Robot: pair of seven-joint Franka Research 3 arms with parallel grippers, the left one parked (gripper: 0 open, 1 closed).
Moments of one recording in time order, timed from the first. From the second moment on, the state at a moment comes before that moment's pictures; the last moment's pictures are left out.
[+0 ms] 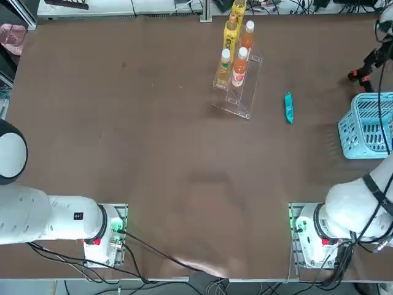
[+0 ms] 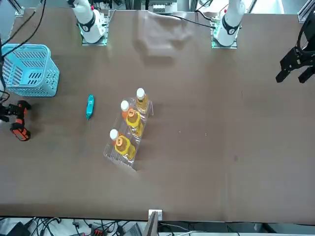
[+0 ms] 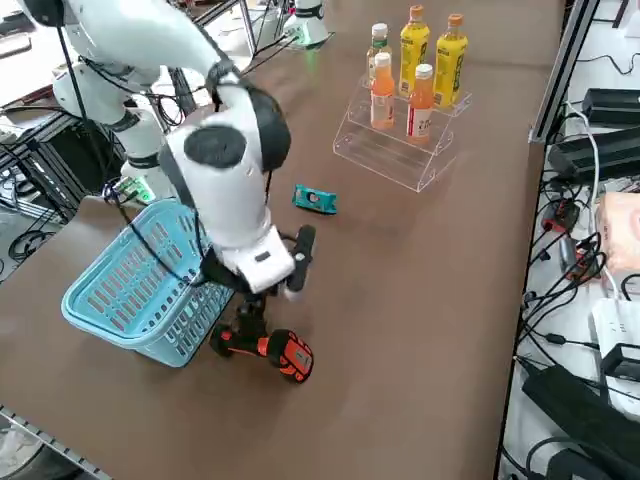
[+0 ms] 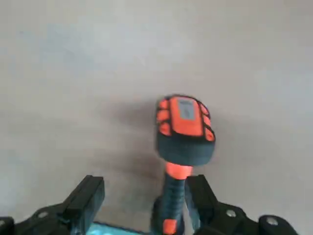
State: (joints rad) arm -0.31 0.49 -0.21 -1.65 0.05 2.10 -0.79
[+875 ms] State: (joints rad) arm 0.10 0.38 -0.21 -1.72 -0.12 1.94 -0.06
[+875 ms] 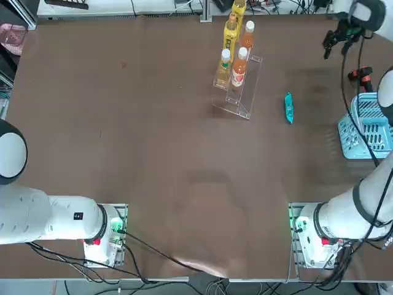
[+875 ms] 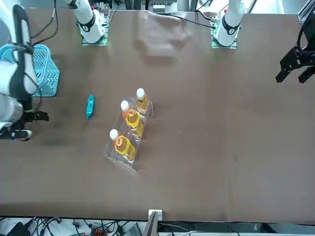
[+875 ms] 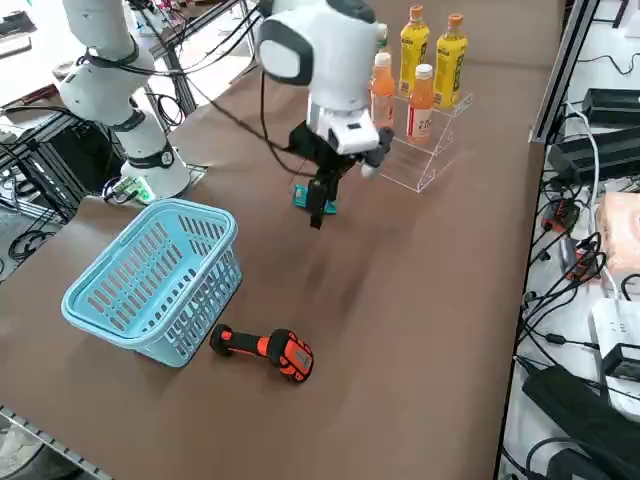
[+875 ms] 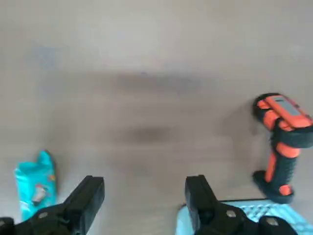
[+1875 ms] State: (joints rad) arm 0.35 0.25 -0.21 -2.16 -0.17 2.23 0.43
